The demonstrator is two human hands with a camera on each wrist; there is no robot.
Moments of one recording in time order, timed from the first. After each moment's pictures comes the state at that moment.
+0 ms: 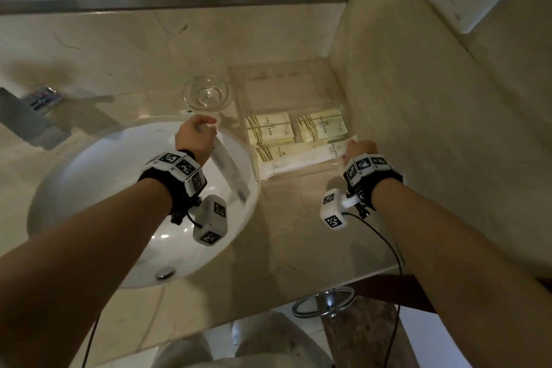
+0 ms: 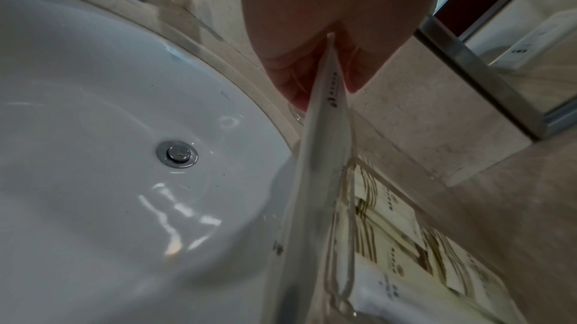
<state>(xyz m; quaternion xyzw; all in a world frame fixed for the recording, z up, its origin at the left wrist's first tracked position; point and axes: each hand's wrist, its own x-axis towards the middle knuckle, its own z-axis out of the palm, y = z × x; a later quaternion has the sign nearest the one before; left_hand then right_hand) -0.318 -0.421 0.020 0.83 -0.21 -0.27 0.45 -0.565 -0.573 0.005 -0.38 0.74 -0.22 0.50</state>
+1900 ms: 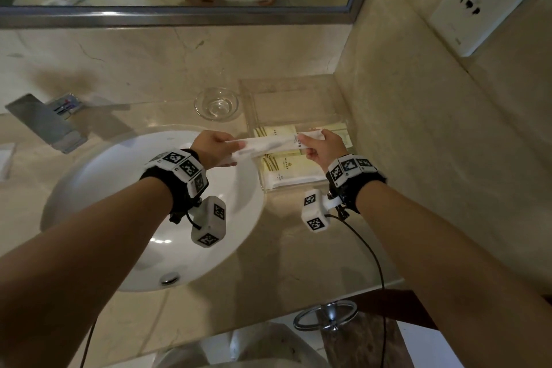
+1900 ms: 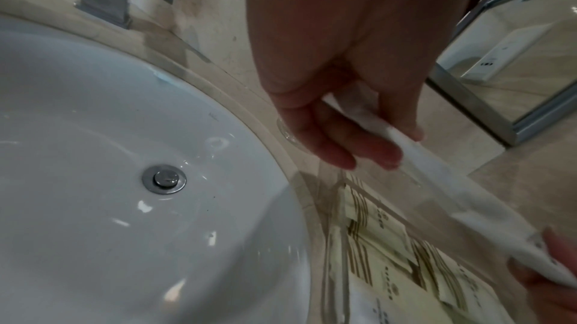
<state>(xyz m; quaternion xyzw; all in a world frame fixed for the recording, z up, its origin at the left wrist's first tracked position) -0.314 -0.420 0.033 0.77 -0.29 -0.41 0.40 -0.503 -0.549 0.026 -0.49 0.50 -0.25 0.66</state>
